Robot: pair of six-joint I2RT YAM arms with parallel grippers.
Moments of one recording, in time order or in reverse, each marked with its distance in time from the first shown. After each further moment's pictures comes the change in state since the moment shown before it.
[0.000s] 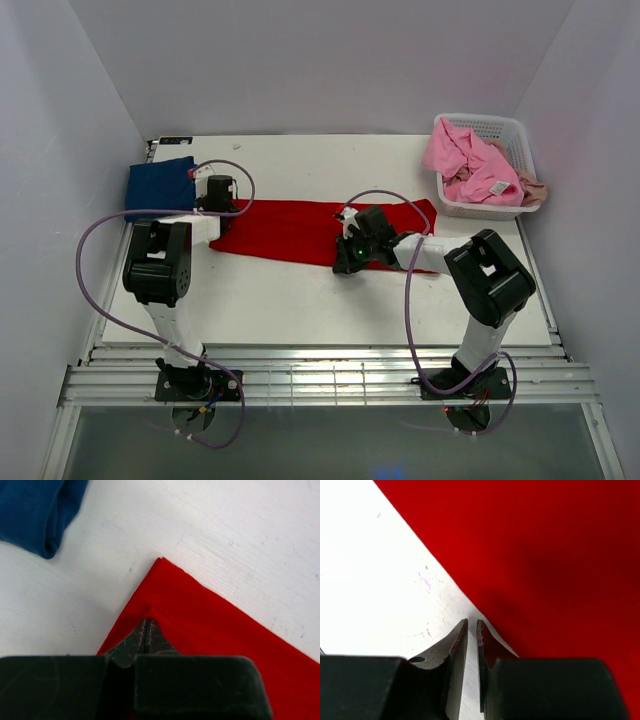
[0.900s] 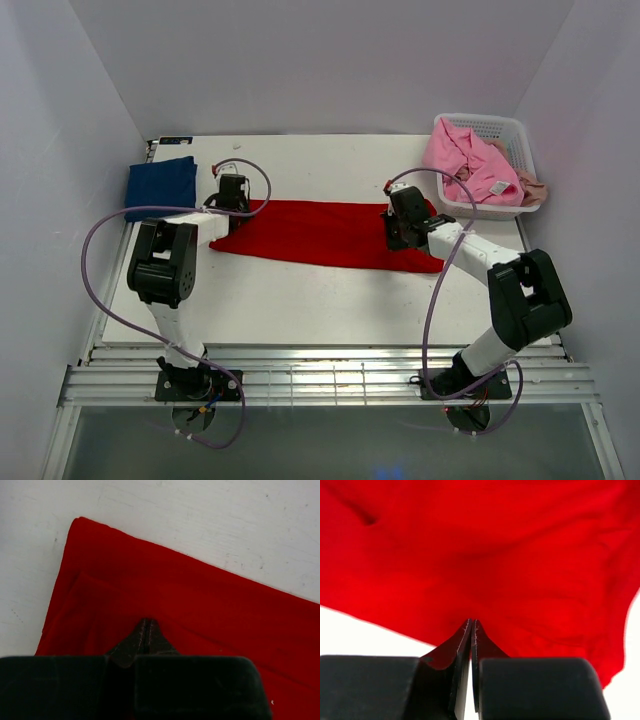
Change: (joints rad) left arm -0.071 -0.033 0.025 -0.095 0.136 0.114; right arm -0.161 -0.230 0.038 -0.334 0.450 -0.031
